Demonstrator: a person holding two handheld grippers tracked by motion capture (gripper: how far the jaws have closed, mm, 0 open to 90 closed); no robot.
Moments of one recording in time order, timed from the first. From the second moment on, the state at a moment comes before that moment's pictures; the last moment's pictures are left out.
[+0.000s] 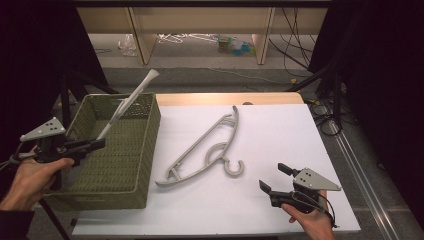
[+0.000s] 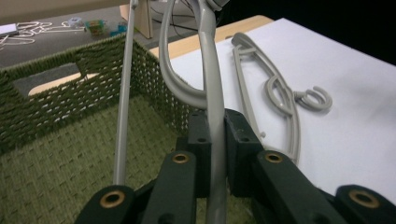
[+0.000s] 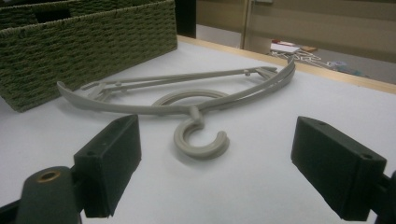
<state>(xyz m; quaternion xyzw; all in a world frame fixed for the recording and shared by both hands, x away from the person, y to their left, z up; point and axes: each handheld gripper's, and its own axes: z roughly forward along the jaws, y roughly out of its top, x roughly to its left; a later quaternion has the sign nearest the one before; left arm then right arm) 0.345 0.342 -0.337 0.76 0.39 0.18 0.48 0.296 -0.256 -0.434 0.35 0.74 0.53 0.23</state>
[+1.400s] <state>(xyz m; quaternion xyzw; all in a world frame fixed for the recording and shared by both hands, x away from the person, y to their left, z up) 0.373 0.369 -0.388 0.82 0.46 0.11 0.34 0.297 -0.255 -0.435 0.35 0.74 0.52 0.23</state>
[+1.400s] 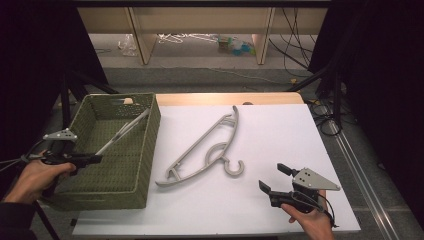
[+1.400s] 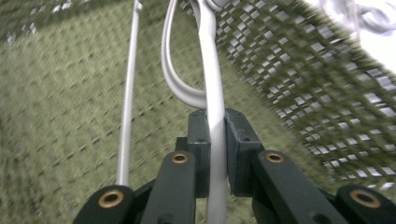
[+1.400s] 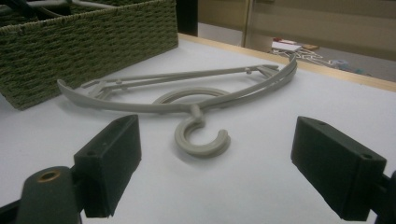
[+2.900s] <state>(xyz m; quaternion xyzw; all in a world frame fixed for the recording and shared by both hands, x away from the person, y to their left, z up) 0.402 0.398 -0.388 0.77 0.58 0.16 0.20 0.298 -0.255 -0.435 0.35 0.74 0.52 0.22</state>
